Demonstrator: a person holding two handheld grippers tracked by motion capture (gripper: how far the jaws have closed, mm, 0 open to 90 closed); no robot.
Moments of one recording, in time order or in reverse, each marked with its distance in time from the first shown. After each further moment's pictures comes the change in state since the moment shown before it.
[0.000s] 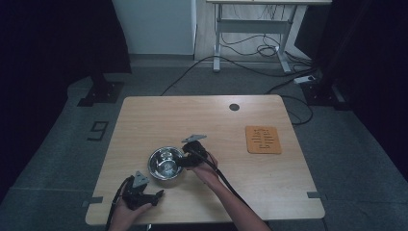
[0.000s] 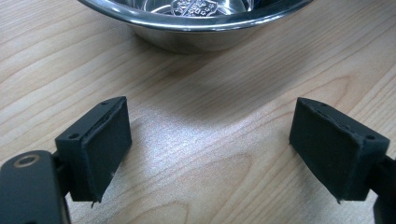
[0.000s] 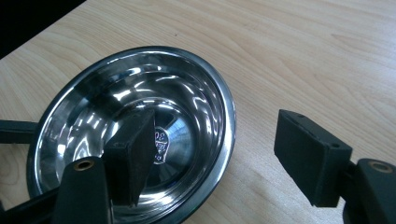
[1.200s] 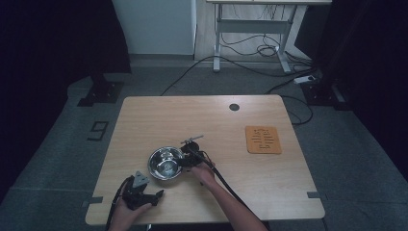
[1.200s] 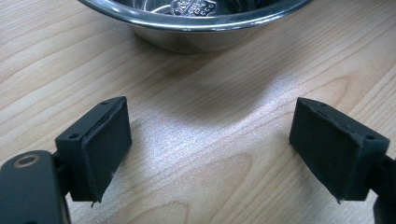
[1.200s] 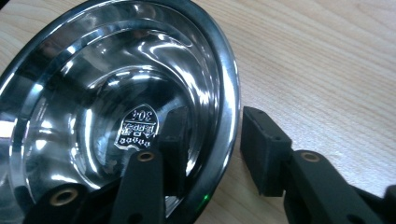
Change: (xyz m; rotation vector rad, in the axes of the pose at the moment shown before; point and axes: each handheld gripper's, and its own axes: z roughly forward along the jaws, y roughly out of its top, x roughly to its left) left arm 0.000 0.000 0.000 0.000 0.000 0.000; right arm -0.009 -0.010 0.035 0.154 0.034 0.120
